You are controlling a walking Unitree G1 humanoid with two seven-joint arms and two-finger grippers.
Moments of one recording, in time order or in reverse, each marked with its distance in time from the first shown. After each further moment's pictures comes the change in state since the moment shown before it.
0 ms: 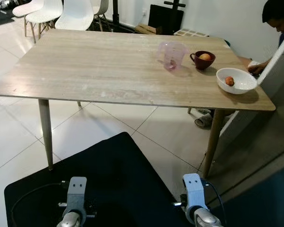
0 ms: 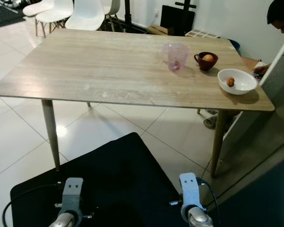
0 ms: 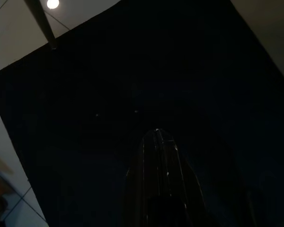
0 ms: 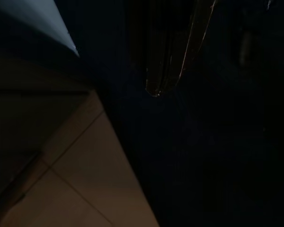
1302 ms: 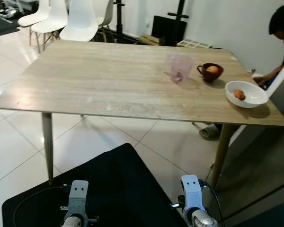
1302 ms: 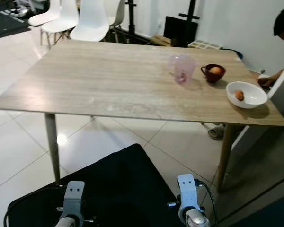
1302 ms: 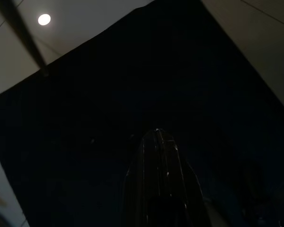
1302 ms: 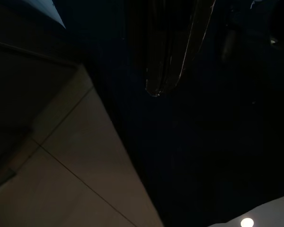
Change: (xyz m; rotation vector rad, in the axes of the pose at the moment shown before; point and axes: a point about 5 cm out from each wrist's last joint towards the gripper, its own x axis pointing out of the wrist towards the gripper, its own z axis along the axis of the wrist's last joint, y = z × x) left arm -0.002 -0.010 -0.003 -0.001 -0.011 -0.047; right arm -0.003 0.003 -0.010 0.012 0.016 0.003
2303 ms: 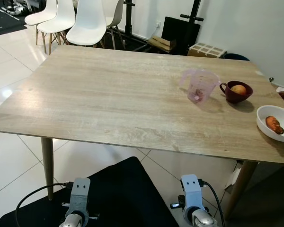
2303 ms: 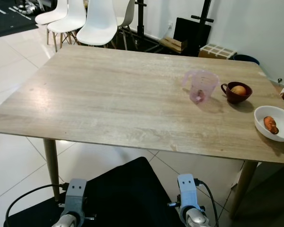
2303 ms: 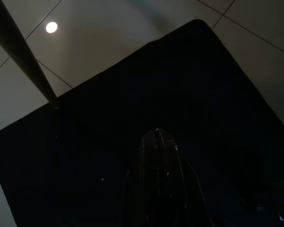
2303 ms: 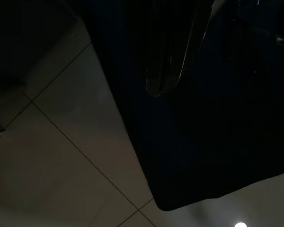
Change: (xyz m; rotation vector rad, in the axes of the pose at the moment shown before) left arm 0.002 -0.001 0.005 0.034 -0.017 -0.014; right arm 0.000 0.000 -0.001 -0.013 0.013 0.001
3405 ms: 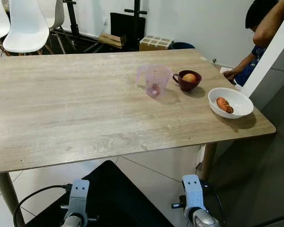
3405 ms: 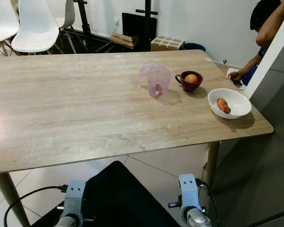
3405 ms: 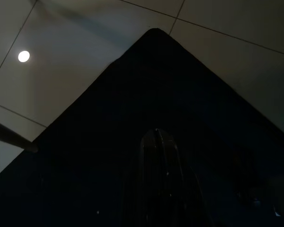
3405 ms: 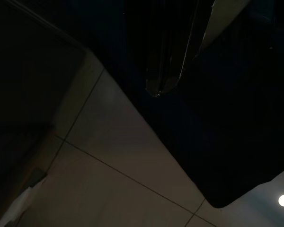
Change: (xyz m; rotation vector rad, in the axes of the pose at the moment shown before) left arm -0.003 0.002 -0.007 -0.007 0.007 0.035; right arm 0.000 -0.003 0.000 0.008 0.000 -0.009
